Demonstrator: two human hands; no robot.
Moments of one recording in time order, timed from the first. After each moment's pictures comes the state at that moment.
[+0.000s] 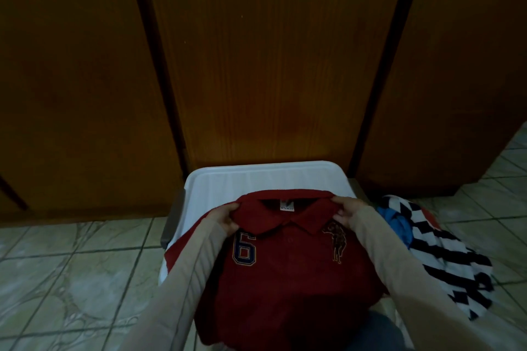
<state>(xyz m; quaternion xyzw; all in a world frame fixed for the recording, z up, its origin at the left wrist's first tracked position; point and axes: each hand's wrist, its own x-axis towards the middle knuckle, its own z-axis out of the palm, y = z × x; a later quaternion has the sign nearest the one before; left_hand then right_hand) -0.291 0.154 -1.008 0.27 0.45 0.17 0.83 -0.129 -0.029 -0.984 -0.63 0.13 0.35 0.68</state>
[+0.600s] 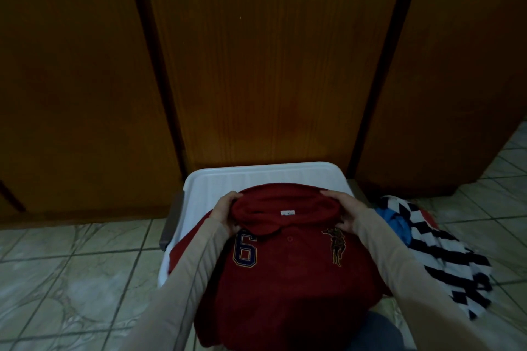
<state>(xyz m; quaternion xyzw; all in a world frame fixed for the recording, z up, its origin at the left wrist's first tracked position) -0.290 0.152 -0.999 0.35 0.41 0.11 0.84 -0.134 -0.032 -0.977 -0.66 0.05 0.41 0.63</state>
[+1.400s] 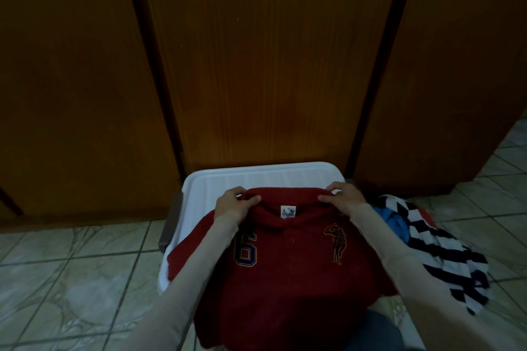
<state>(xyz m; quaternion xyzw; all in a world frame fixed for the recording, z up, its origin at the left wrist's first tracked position) -0.276 0.153 -1.004 0.75 0.41 0.15 0.49 -0.123 -0.030 -0.974 -0.86 -0.16 0.23 0.43</state>
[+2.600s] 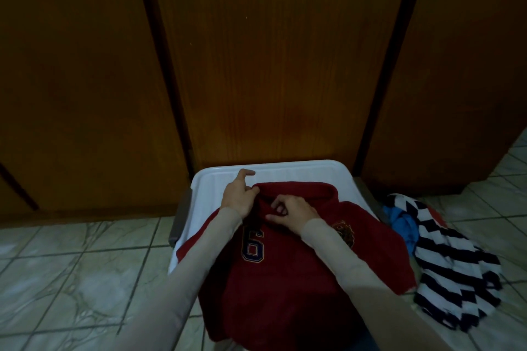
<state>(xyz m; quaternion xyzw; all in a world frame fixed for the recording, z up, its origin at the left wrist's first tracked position) -0.283 0.150 -0.986 0.81 0.34 0.21 0.43 -0.195 0.030 -0.999 -0.85 -0.43 0.18 0.24</state>
